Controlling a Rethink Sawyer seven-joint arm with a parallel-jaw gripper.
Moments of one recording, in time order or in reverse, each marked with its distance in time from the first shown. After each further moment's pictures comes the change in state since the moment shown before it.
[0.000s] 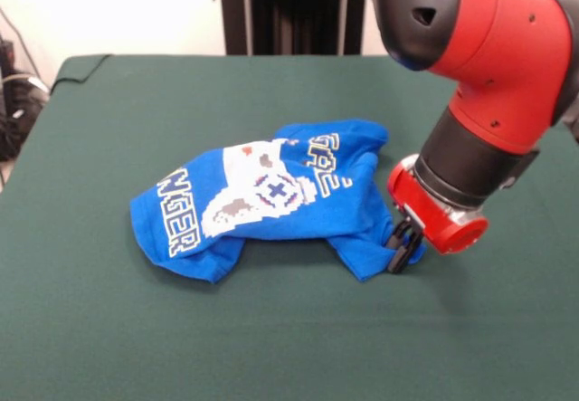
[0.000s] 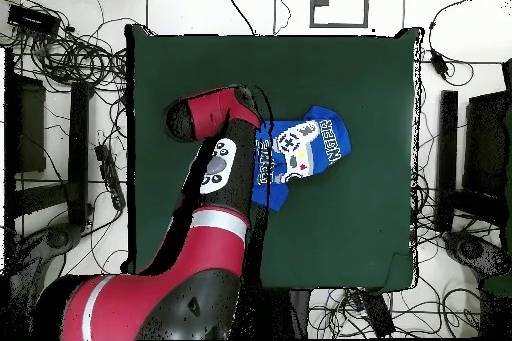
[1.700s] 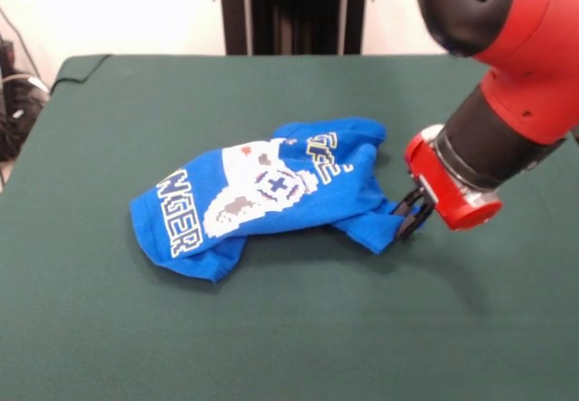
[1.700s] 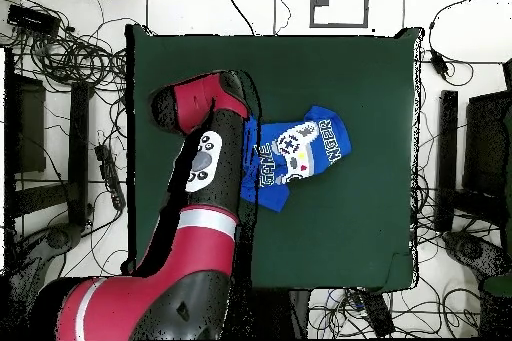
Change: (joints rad) arm 0.020 0.011 -0.016 -0.113 0.000 0.307 0.000
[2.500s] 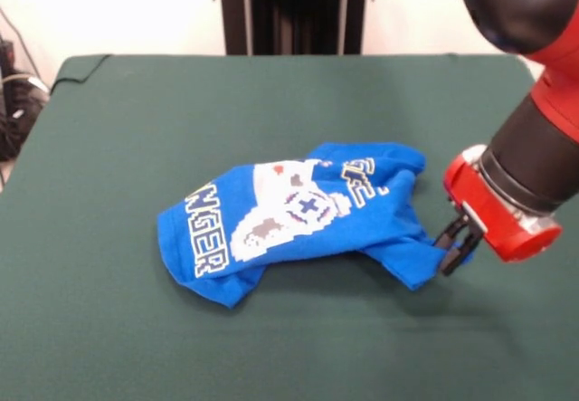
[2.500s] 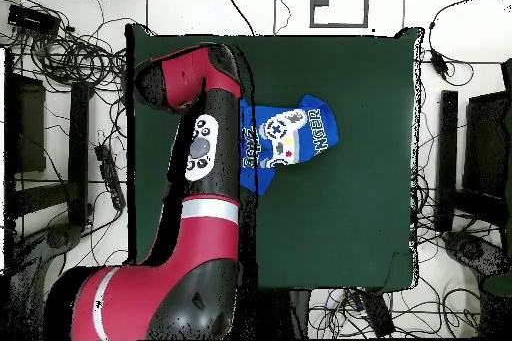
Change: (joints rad) arm -0.025 0.054 0.029 -0.212 0.004 0.049 0.000
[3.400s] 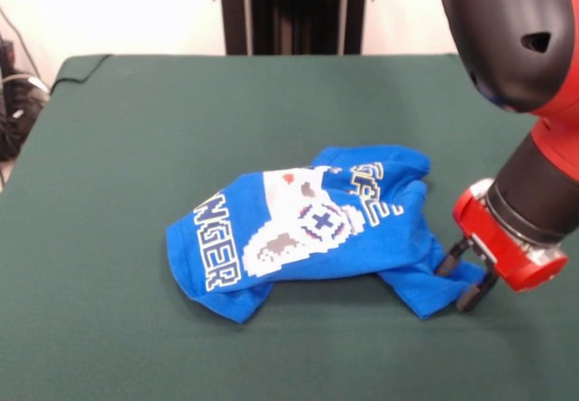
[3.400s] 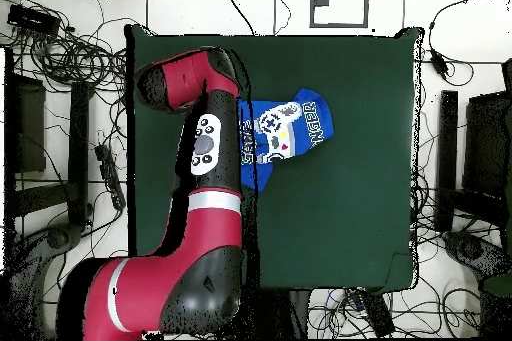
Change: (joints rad) arm -0.009 0.069 0.042 -0.068 -0.001 -0.019 0.000
